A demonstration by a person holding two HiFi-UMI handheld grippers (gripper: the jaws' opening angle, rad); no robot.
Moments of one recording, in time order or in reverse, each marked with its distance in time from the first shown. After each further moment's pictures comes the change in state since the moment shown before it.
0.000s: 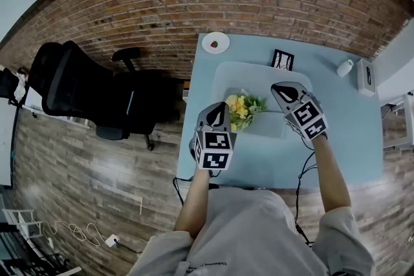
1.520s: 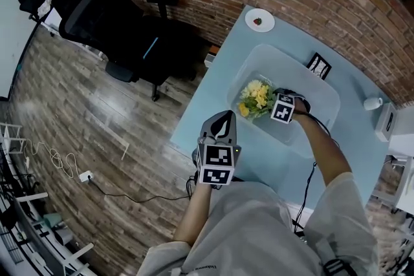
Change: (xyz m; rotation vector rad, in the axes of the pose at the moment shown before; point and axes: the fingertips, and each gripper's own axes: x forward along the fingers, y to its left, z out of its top) left arm -0.053 -0.003 -0.072 -0.289 0.065 0.234; right arm 0.172 0.109 -0.238 -0.630 0.654 0.631
